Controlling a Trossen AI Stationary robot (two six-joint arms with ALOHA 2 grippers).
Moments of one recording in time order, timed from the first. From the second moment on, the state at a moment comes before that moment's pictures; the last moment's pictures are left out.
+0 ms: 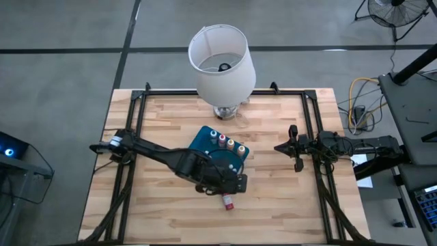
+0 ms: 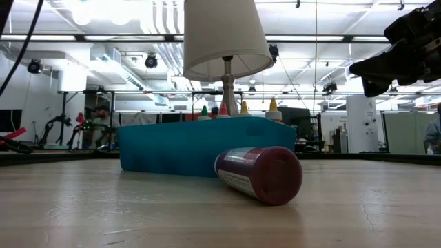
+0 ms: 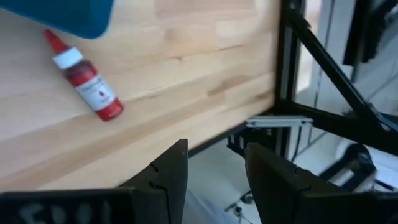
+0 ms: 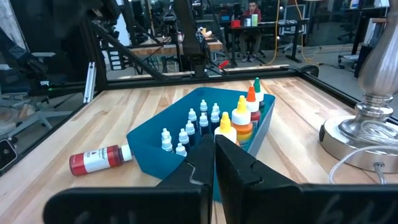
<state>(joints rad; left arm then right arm) -0.36 1.95 2.05 -0.93 -0.09 -1.77 0.04 0.09 0.01 0.01 0.03 0.11</state>
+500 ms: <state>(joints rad) -0.35 1.95 1.85 -0.92 -0.06 -1.89 0.04 0.09 0.01 0.01 0.03 0.11</state>
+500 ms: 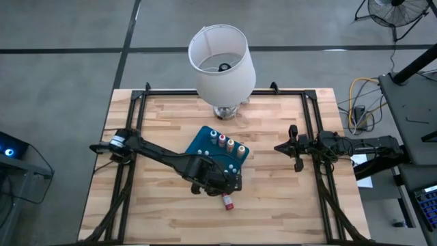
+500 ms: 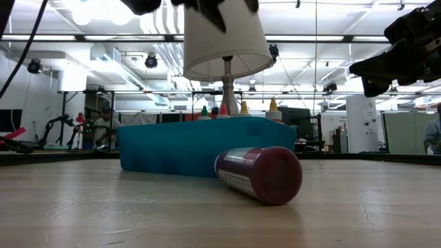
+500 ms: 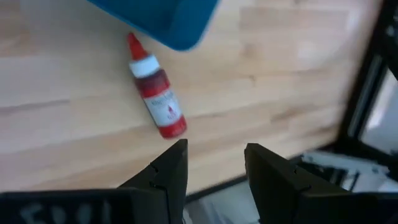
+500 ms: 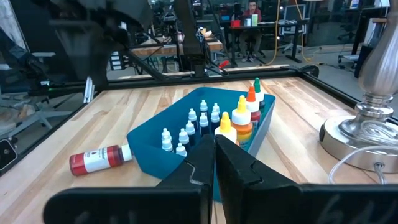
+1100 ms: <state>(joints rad) -0.32 1.95 1.61 -0.71 -0.06 -2.10 0.04 0.09 0.01 0.01 0.03 0.11</state>
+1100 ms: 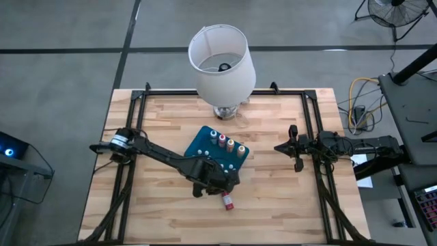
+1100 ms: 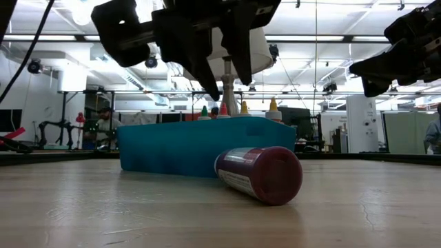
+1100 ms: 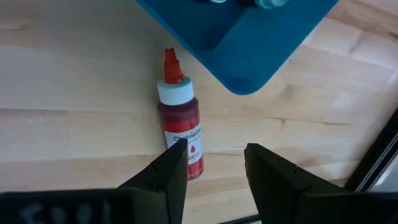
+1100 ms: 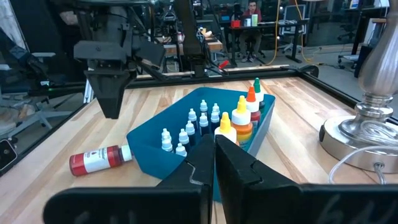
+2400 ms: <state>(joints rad) -0.32 1.95 1.34 -0.42 -0.05 -2.13 0.04 0.09 0.01 0.01 0.03 0.11</state>
